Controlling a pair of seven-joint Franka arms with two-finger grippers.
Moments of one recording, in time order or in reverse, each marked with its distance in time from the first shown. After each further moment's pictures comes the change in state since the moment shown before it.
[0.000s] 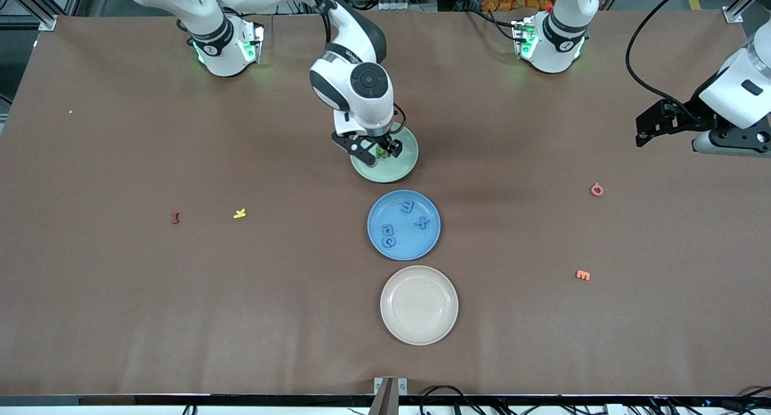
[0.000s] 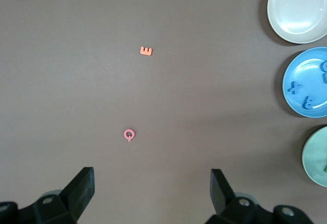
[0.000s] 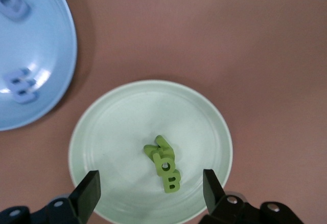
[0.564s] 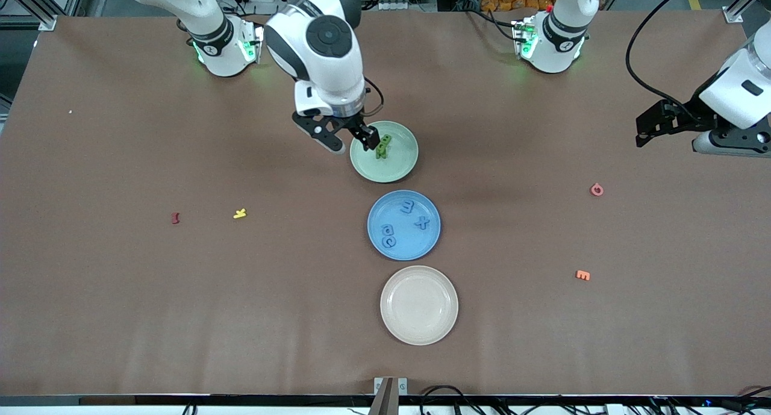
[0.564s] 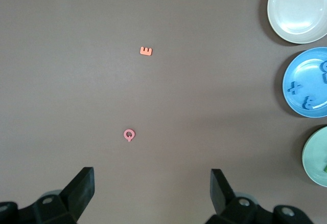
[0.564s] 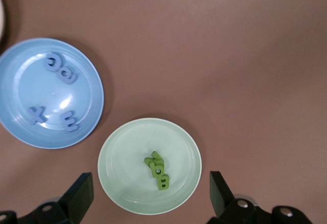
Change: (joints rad) left arm 0.000 0.001 0.000 0.000 0.000 0.000 0.000; right arm -0.096 -0.221 0.005 0.016 0.006 -0.186 -0.067
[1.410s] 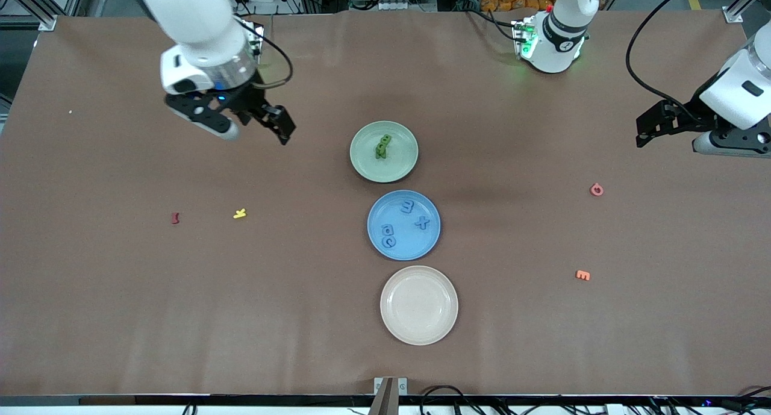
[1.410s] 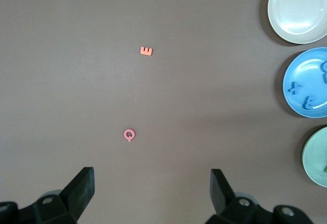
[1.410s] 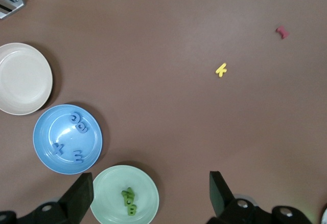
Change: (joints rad) left arm 0.000 0.001 0.001 0.000 0.000 0.000 0.000; right arm -0.308 -0.259 0.020 0.070 0.036 -0.216 -0.457
